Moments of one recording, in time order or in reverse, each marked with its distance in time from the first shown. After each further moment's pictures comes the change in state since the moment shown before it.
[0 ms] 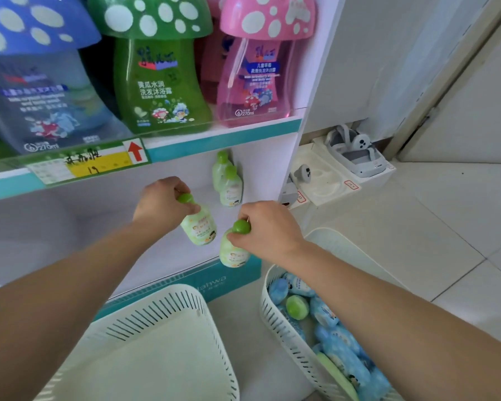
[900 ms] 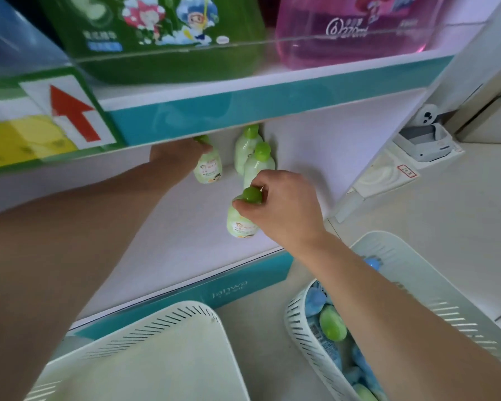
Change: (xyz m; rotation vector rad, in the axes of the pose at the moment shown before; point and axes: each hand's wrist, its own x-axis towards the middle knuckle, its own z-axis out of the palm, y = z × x) left_hand 0.142 -0.036 0.043 -0.004 0.119 0.036; right_hand 0.083 0.010 0.066 0.134 0.186 0.057
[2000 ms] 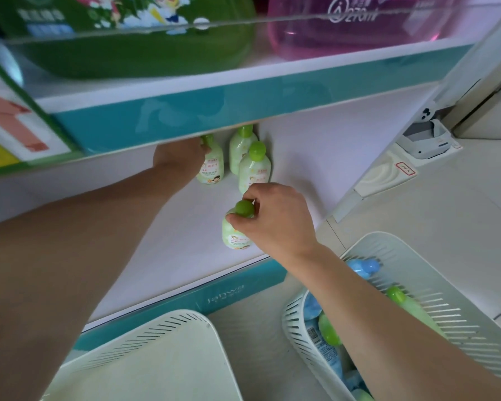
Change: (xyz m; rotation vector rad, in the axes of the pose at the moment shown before) left_hand 0.025 -0.013 0.035 0.204 0.004 0.096; right_hand -0.004 0.009 0.017 -0.027 -0.062 0.038
